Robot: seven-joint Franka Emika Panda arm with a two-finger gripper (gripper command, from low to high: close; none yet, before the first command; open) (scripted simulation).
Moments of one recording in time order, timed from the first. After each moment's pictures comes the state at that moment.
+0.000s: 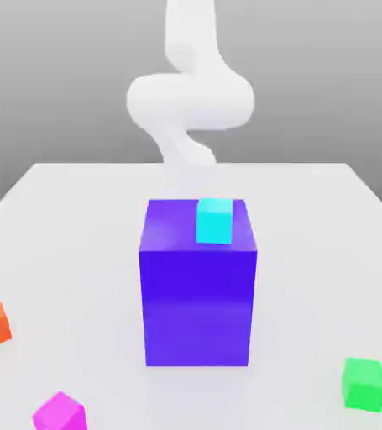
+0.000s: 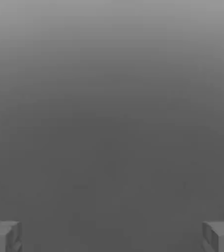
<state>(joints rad) -0.01 -0.71 -0.01 -2.30 0.00 2.33 0.82</state>
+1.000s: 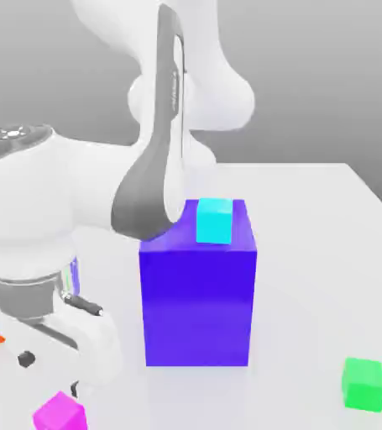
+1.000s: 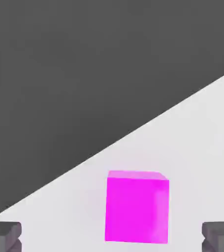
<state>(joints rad) -0.20 0.39 -0.13 -2.29 0.11 2.68 0.96</state>
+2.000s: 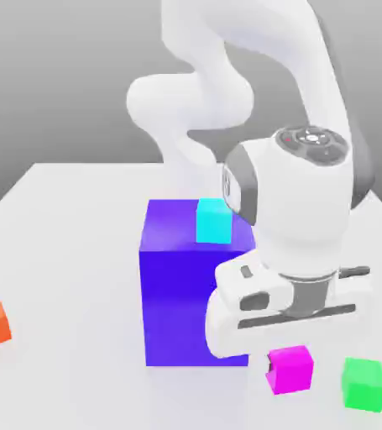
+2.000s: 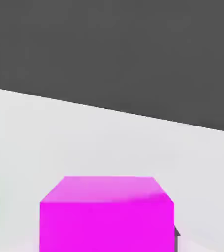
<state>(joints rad) 0.17 0.24 0.22 -2.40 -0.08 2.63 0.83</state>
